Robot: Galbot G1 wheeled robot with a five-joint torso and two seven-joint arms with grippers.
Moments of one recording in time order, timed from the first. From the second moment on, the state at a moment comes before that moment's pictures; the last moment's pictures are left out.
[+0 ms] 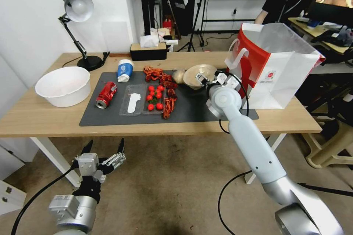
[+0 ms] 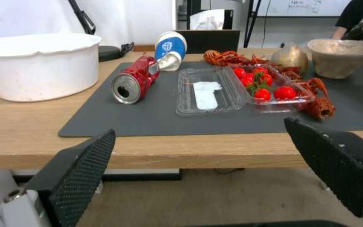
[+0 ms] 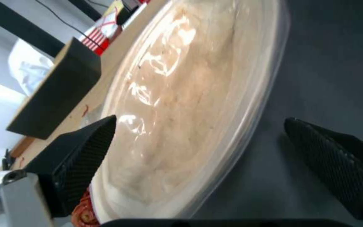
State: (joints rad) left arm 1.87 -1.46 -0.63 -2.34 -0.23 0.06 -0.01; right arm -0.50 1.36 0.08 1.45 1.32 -0.28 0.79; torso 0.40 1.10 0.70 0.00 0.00
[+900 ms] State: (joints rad) left arm 1.86 -1.46 -0.63 -2.35 -0.25 0.07 -0.01; right arm -0.50 1.36 0.10 1.41 1.36 -0.30 0.78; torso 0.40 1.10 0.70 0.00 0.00
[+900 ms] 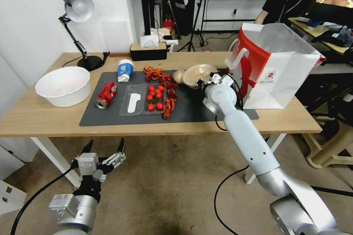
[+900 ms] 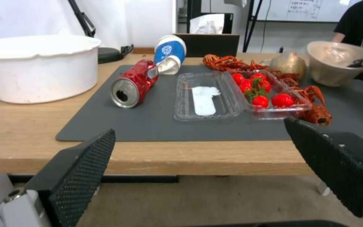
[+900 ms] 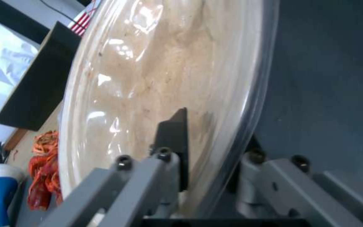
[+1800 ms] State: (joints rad) left arm 1.89 -1.47 -0.64 -2.38 -0.25 0.07 -0.02; right arm -0.58 1.09 0.20 1.81 0.36 -0.20 0.45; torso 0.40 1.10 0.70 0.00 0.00
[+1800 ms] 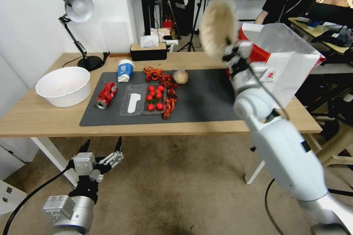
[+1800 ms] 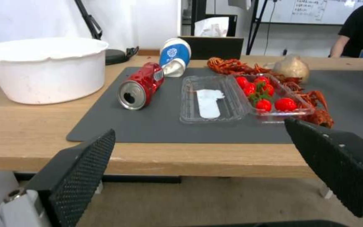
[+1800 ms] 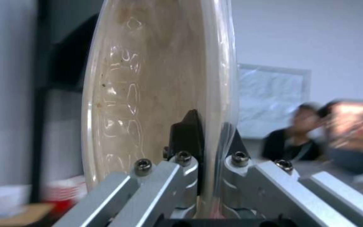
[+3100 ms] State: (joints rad) left arm 1.91 -1.46 -0.64 -2.38 -0.25 0.05 -0.02; right arm -0.61 0.99 0.30 1.78 0.35 -0.22 0.53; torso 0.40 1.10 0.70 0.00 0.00
